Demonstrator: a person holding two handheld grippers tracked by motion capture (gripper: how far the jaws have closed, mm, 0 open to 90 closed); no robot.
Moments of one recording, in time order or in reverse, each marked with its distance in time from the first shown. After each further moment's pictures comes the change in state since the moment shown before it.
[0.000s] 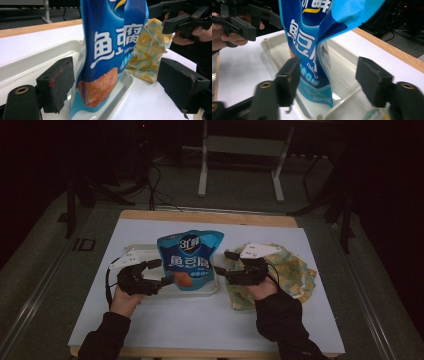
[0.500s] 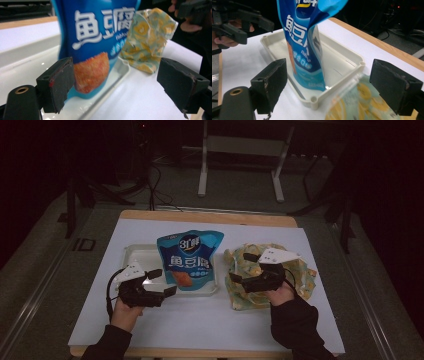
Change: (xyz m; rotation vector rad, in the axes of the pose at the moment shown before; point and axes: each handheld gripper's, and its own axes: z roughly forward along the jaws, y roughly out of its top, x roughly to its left) left arm -0.029 -0.016 -0.005 0.035 0.047 0.009; right arm -0.010 -0.017 -0.039 -0.020 -0.024 0.015
